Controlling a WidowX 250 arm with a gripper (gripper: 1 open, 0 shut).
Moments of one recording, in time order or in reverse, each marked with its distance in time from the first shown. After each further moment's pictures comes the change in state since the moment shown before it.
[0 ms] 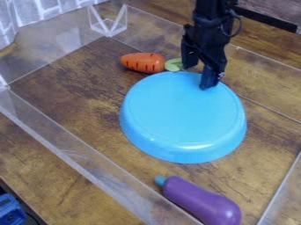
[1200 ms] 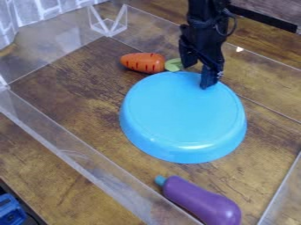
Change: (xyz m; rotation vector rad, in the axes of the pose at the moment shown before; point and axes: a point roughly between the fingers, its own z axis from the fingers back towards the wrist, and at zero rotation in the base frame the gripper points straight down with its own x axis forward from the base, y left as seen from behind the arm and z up) arm -0.004 0.001 -0.002 -0.005 -0.066 0.032
